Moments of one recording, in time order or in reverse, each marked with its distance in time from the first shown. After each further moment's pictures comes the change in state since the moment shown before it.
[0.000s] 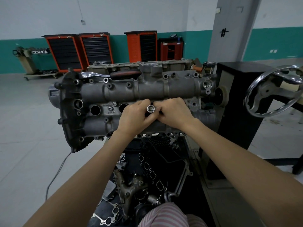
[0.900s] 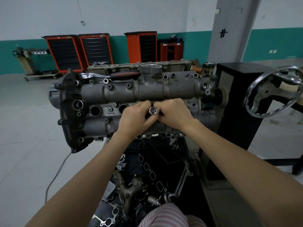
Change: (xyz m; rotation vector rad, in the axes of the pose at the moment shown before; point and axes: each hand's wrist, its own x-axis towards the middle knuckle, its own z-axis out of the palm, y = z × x) left_hand -0.002 0.001 0.000 0.047 0.025 0.048; right_hand -0.001 -0.007 -0.006 0.109 0.181 -0.032
